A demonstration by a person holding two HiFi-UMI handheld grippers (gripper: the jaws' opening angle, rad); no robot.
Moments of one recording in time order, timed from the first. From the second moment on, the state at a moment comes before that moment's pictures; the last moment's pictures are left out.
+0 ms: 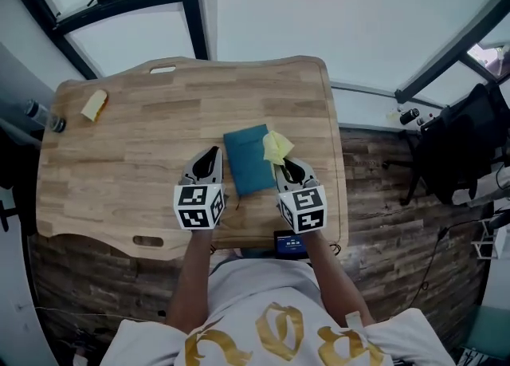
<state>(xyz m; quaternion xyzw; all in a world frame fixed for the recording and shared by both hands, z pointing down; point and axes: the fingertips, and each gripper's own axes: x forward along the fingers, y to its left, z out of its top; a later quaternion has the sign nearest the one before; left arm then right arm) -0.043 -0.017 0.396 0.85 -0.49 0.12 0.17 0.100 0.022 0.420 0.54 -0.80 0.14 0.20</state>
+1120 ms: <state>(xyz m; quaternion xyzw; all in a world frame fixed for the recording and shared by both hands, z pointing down) -0.041 0.008 0.352 0.85 -0.50 0.08 0.13 0.133 0.060 0.390 0.60 -0.77 0.10 0.19</state>
